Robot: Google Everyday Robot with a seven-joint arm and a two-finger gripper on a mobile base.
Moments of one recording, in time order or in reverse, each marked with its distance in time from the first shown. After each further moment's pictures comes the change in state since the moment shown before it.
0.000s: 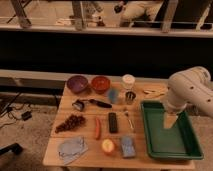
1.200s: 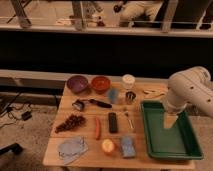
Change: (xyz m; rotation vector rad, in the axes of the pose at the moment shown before) arm 0.000 0.000 0.000 0.000 0.000 0.000
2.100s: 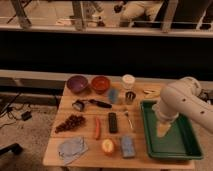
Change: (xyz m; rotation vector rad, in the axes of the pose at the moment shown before) arm -0.046 0.040 0.019 -0.006 -0.040 -0.059
